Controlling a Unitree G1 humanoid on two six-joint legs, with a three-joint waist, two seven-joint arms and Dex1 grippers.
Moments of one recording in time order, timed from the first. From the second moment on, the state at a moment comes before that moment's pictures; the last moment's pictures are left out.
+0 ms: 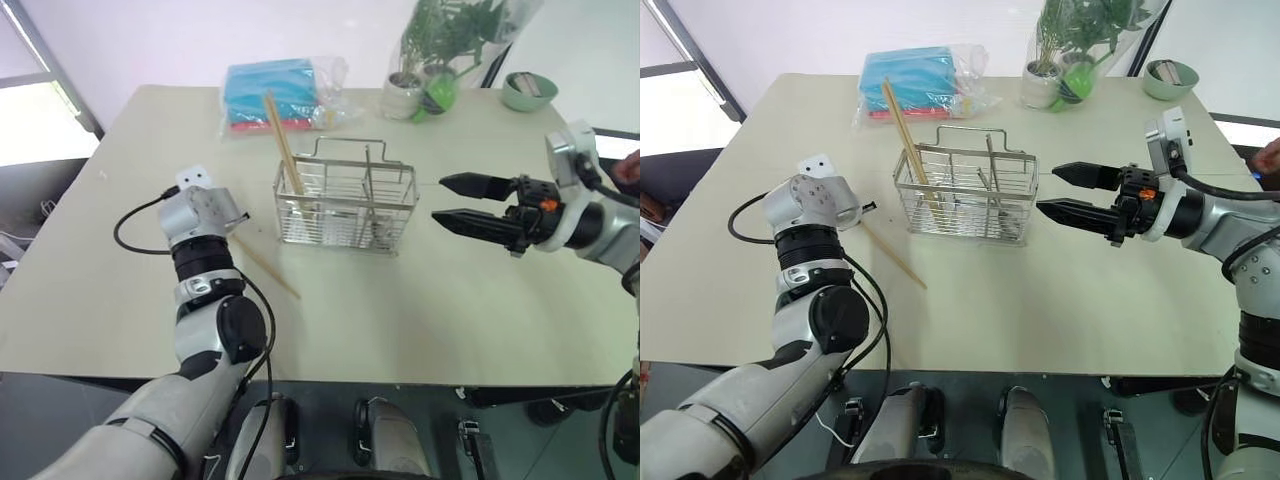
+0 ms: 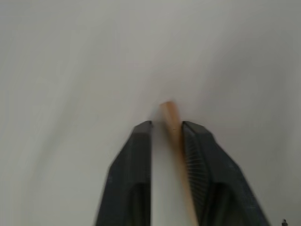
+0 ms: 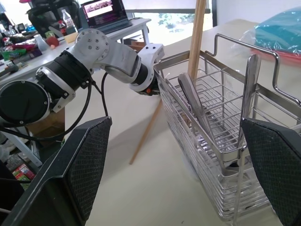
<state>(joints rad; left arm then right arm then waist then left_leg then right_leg) -1.09 -0.03 0.72 0.45 -0.04 1.15 0.60 -0.49 -0.89 -0.28 -0.16 0.89 0.85 1.06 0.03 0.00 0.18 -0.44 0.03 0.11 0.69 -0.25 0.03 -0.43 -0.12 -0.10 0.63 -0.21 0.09</state>
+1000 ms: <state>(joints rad) -1.41 0.17 0.43 0.52 -0.42 0.33 -0.04 -0.51 -0.89 -0.29 -0.16 0.90 0.90 1.03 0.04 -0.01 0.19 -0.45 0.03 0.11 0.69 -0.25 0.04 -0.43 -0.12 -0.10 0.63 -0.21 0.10</state>
